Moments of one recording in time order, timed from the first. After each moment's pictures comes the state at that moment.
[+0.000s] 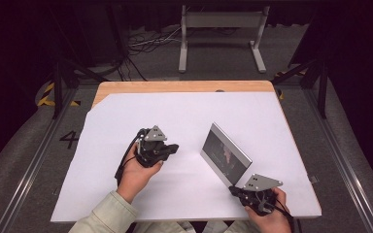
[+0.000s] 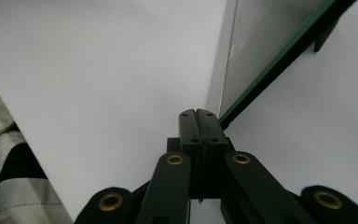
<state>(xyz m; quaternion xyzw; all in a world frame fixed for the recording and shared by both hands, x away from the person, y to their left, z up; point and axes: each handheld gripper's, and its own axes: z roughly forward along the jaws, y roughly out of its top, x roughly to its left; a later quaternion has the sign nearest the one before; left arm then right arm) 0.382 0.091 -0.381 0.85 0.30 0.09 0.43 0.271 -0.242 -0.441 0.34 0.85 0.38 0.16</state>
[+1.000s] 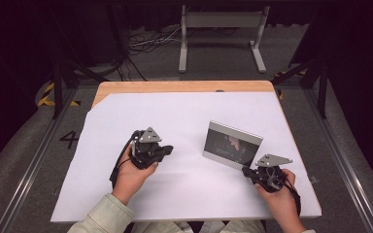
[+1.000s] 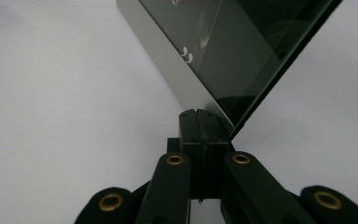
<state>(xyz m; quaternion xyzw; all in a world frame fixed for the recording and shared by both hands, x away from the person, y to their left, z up) 0.379 0.106 -0.385 0.85 0.32 0.09 0.42 0.327 -0.282 -0.441 0.41 0.82 0.35 0.18</state>
